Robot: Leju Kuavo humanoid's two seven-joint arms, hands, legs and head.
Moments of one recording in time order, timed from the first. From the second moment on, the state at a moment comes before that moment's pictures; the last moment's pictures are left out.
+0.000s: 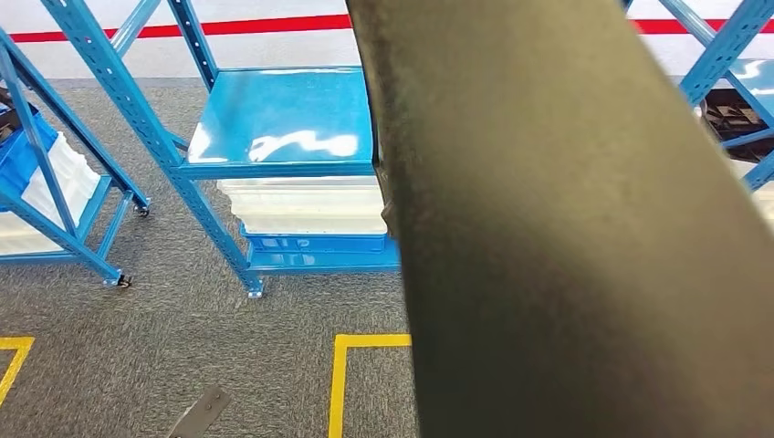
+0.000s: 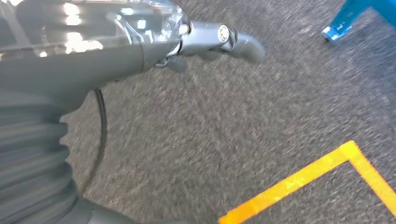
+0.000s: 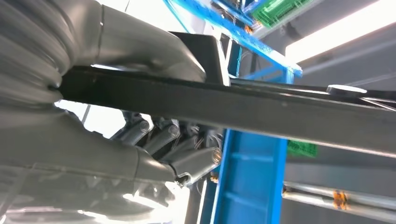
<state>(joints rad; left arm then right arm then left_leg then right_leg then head) -0.13 -0.10 0.35 -0.20 -0.97 0.00 -0.35 -0.25 0.04 0.62 -1.70 0.28 -0.54 -0.60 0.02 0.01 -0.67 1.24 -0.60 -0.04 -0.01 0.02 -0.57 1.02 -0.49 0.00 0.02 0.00</state>
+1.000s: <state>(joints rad) -0.09 -0.03 0.26 -0.20 -1.04 0.03 -0.30 -0.21 0.08 0.55 -1.67 0.23 -0.50 -0.63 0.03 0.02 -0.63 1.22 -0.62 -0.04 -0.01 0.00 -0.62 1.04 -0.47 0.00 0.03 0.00</state>
